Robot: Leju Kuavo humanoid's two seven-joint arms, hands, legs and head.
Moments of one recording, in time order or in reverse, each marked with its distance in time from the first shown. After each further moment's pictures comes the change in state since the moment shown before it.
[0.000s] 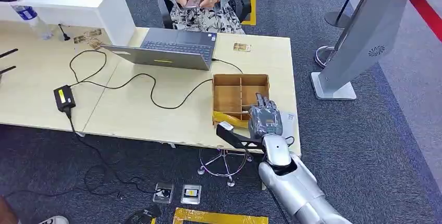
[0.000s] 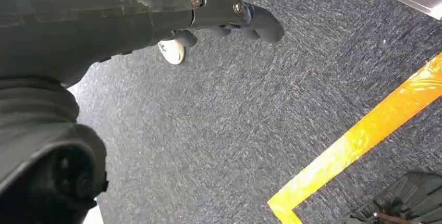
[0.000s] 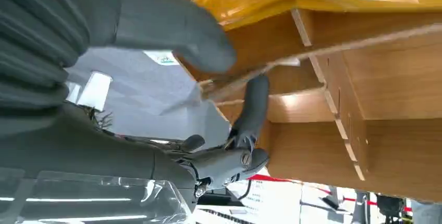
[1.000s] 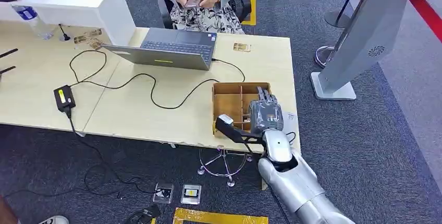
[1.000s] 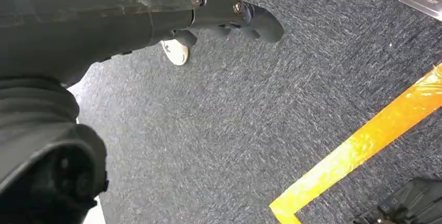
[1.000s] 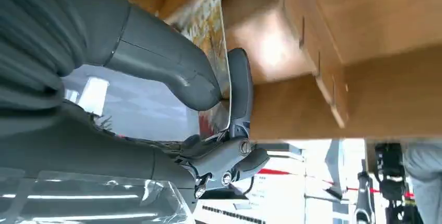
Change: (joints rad) left arm 0.001 -0.003 0.000 0.000 0.000 0.027 0.017; right arm -0.012 -0.002 -0.015 -0.073 -0.016 0.005 0.015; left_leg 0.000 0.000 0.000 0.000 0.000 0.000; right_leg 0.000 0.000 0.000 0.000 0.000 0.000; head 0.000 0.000
